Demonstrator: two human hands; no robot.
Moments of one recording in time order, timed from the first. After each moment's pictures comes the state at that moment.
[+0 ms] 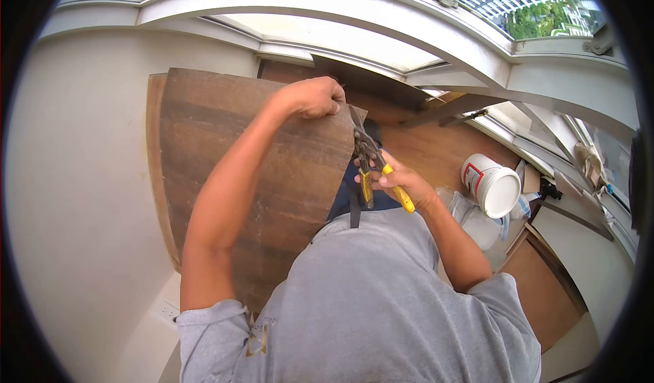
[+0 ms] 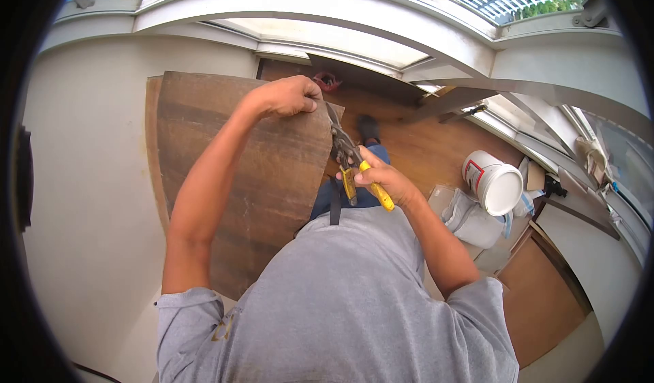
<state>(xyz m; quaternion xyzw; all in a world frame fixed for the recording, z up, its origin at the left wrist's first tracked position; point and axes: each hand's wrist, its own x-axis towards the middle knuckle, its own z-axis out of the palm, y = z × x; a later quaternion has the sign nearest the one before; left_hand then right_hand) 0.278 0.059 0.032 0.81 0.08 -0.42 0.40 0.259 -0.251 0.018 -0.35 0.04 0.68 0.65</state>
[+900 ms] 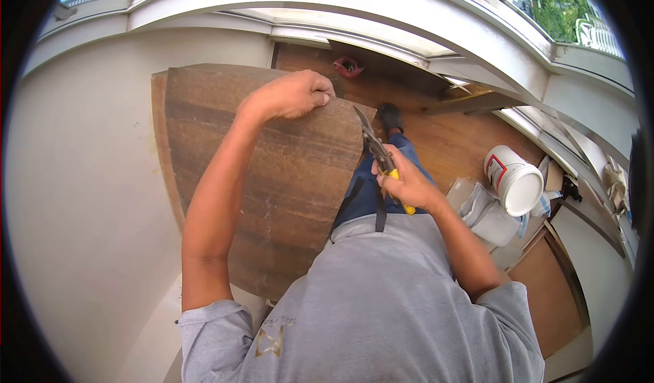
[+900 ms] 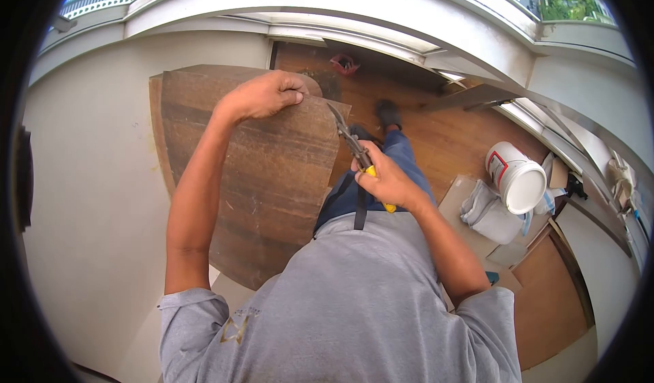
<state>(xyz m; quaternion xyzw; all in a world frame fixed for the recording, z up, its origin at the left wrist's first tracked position) 0.272 0.088 0.044 0.82 0.12 -0.44 0.36 0.261 -0.244 -0.016 -0.59 -0.18 0.60 0.51</state>
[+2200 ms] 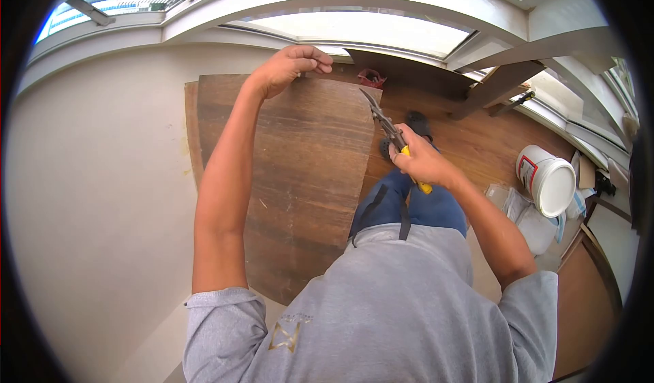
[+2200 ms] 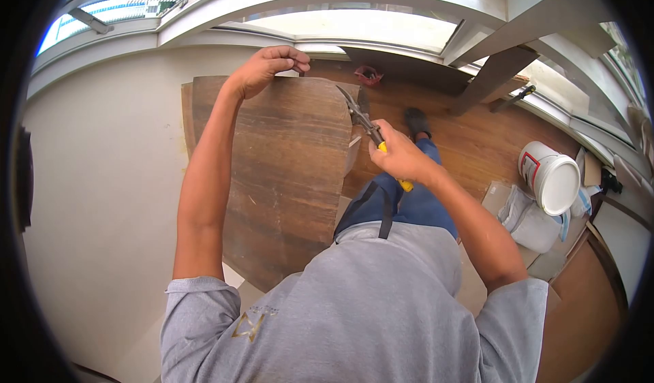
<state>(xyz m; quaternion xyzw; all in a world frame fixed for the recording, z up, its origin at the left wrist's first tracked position) 0.267 0.123 0.032 0.74 0.19 -0.31 0.56 0.254 -0.242 -0.030 -0.65 -0.20 0.54 0.49</state>
